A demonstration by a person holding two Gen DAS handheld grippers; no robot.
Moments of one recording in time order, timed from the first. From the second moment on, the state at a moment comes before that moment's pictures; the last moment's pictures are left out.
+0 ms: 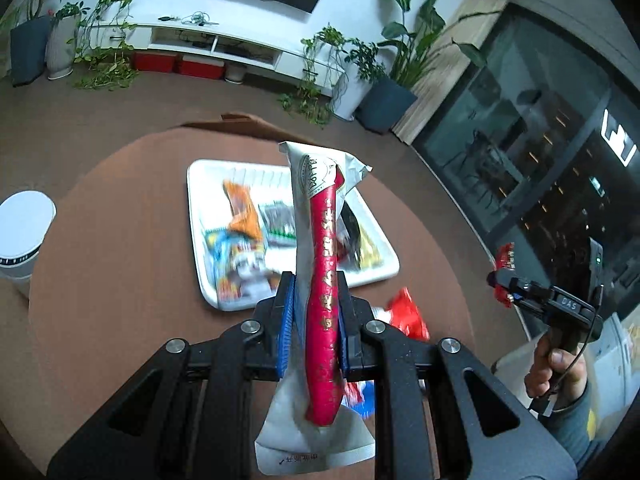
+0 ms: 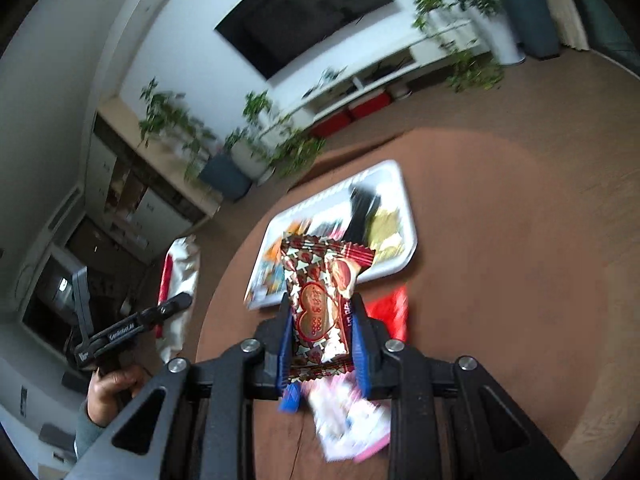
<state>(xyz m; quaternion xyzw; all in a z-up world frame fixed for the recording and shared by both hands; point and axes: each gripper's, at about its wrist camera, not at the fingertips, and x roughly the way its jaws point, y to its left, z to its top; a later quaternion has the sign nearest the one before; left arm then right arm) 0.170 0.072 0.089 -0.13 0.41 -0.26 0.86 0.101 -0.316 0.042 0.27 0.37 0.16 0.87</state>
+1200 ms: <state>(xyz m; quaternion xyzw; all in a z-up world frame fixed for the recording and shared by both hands) 0.340 -0.010 -0.016 -0.13 0.49 -0.21 0.84 0.309 -0.211 -0.043 0.20 0.49 0.17 0.83</state>
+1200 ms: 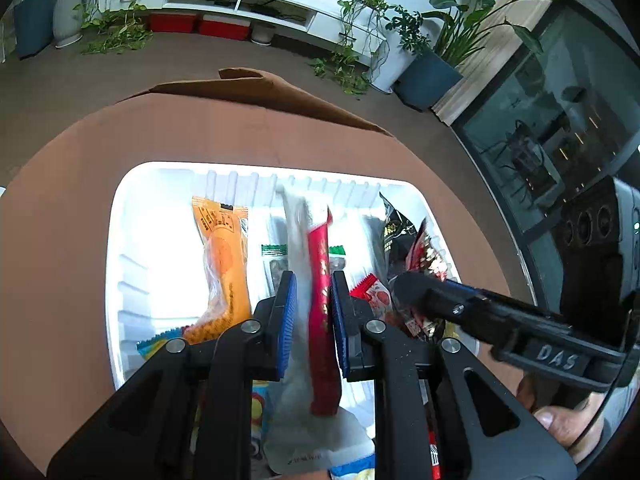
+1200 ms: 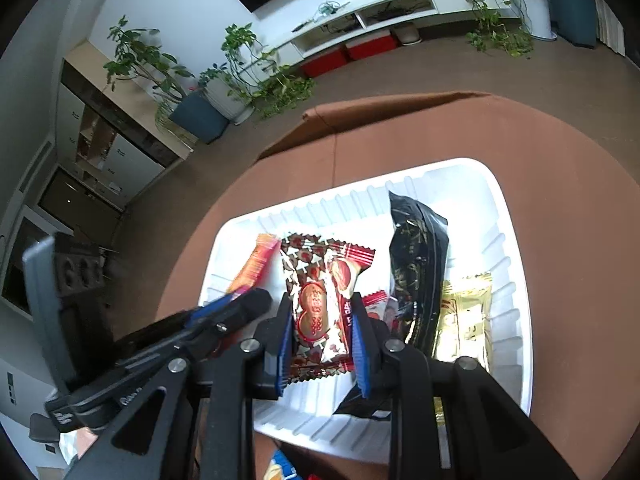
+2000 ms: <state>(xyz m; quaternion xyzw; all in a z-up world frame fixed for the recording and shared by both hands) 0.324 -0.018 -0.010 -0.11 0.47 -0.21 0.85 0.316 -0.210 -0.054 0.19 0.50 0.16 0.83</state>
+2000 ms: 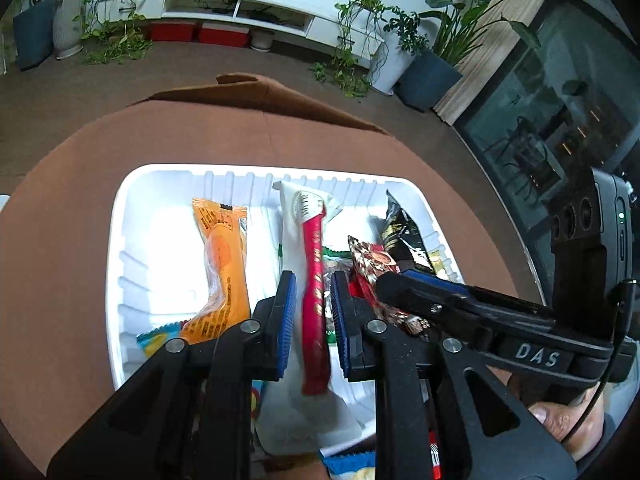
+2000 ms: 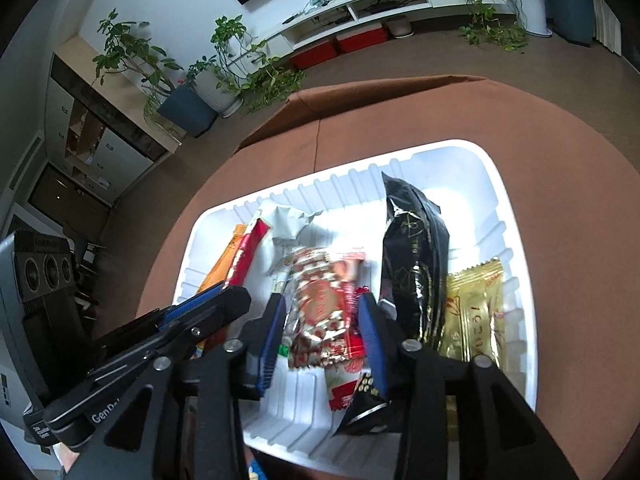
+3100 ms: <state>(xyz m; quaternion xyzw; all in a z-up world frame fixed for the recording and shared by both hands) 0.069 0.039 -0.049 -0.16 0.48 -0.20 0.84 0.022 -0.281 -0.049 0.34 0.35 0.17 0.86</state>
